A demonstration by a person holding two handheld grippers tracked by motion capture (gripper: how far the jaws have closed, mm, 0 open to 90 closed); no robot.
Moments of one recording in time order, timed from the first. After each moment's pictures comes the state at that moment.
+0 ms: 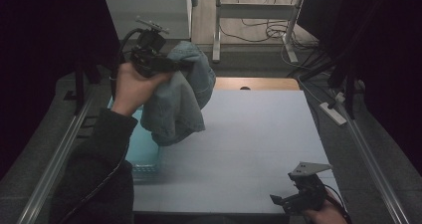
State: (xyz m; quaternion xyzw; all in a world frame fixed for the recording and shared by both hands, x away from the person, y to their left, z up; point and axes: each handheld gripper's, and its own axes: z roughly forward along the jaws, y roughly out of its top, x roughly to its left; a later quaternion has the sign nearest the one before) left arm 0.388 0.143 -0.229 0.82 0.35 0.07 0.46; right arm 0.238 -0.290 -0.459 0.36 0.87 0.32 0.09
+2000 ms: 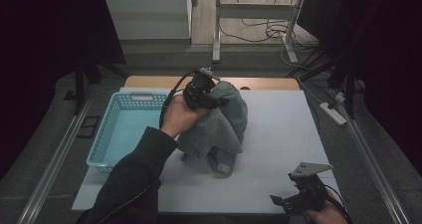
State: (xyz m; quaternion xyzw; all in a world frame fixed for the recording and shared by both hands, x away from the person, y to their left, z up) left arm 0.408 0.048 -0.343 0.87 0.29 0.08 0.38; right arm 0.237 -0.290 -0.459 0.35 0.87 0.33 0.09
